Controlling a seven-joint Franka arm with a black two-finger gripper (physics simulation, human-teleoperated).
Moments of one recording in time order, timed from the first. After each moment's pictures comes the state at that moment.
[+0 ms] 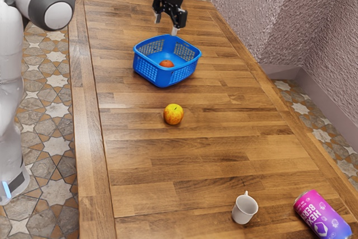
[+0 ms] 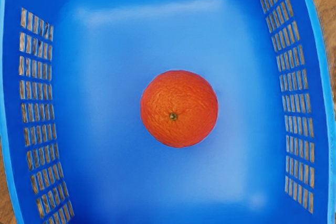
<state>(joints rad) -0.17 0.12 0.69 -1.51 -0.05 1.63 0.02</state>
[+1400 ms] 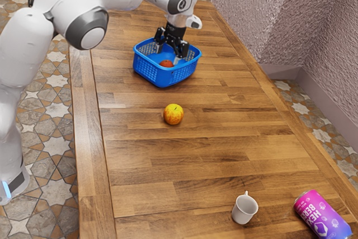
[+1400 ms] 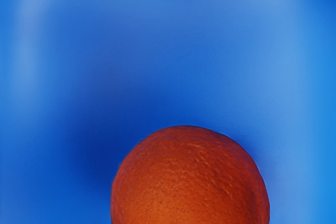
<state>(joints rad) -0.08 0.40 0.69 -1.53 -0.25 1.74 0.03</state>
